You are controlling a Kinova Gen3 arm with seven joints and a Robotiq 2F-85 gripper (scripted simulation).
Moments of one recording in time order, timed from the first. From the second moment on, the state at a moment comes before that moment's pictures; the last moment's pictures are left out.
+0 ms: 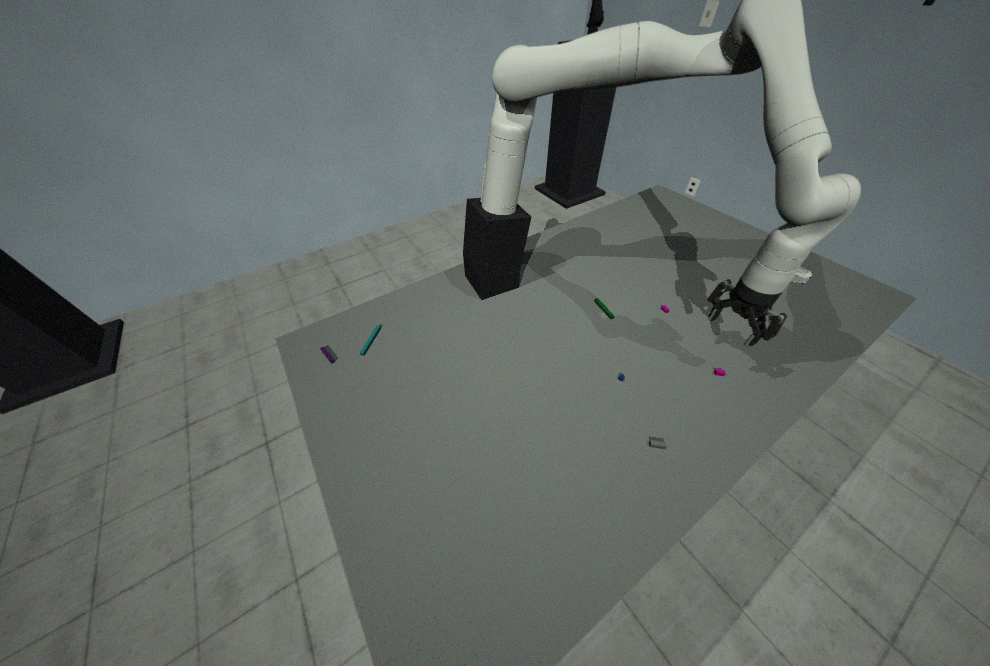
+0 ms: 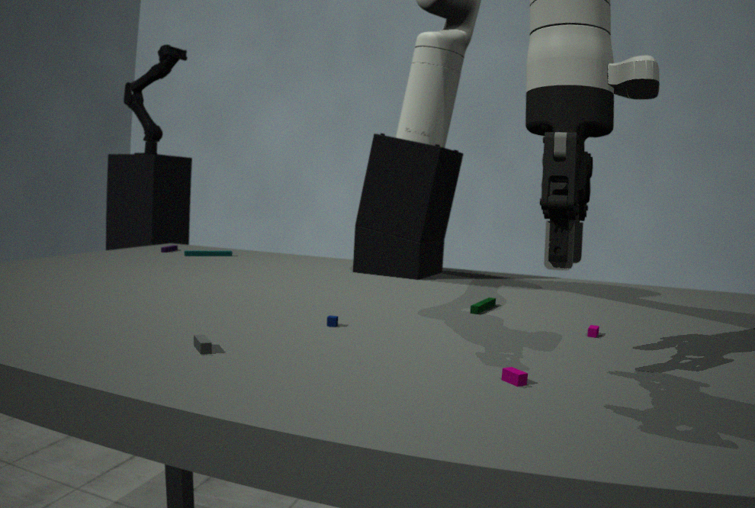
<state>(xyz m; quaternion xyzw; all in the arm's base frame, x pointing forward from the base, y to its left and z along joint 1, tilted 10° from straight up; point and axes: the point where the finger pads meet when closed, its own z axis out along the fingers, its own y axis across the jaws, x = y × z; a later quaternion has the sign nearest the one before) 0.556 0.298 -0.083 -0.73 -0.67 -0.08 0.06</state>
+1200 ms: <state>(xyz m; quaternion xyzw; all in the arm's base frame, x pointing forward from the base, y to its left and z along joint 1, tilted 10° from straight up) 0.445 0.333 -0.092 -0.30 -0.95 -0.09 0.01</state>
